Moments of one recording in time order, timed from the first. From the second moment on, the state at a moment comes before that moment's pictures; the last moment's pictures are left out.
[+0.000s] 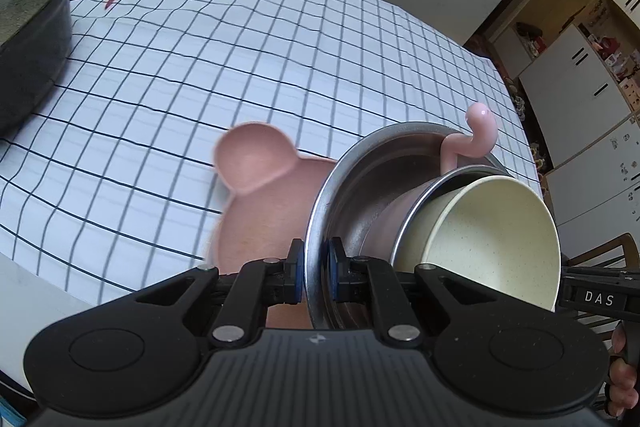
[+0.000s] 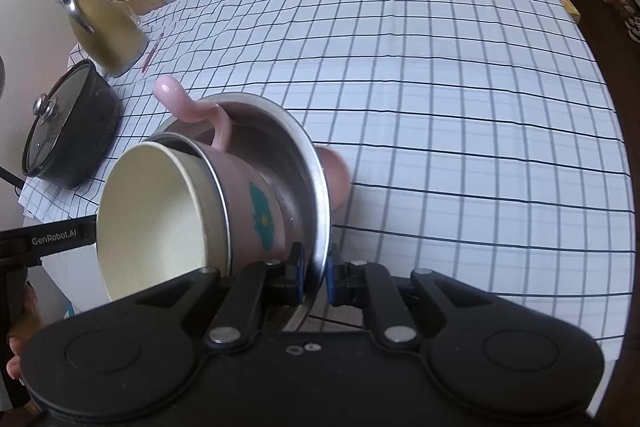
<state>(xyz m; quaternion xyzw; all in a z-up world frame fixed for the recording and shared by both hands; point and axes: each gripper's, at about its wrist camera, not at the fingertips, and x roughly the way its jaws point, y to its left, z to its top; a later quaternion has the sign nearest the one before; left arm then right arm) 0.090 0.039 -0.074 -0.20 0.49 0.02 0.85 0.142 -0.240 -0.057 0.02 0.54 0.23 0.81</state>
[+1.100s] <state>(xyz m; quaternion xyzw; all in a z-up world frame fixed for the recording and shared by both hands) 0.105 0.078 -0.115 -0.18 0.51 0.01 0.84 0.151 -0.191 -0.095 0.01 0.56 0.21 0.80</state>
